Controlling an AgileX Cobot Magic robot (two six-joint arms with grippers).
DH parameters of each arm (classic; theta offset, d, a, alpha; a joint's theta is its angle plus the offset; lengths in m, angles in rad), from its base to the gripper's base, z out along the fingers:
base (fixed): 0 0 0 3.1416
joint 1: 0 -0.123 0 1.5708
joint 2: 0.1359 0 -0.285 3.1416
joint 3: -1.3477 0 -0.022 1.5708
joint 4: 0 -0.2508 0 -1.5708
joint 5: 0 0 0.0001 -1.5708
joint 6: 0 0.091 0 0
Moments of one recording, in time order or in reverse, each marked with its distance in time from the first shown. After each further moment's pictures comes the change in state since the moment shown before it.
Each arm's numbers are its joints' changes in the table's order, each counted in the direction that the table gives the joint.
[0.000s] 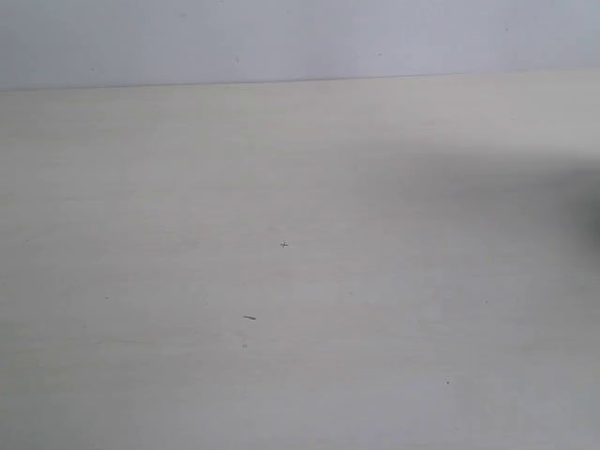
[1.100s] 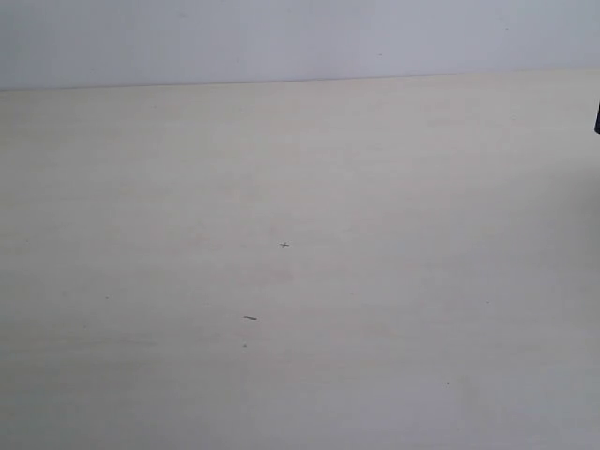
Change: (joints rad) left arm 0.000 0.000 0.000 0.000 0.000 0.000; right arm 0.000 -0.224 -0.323 -0.254 0.205 0.105
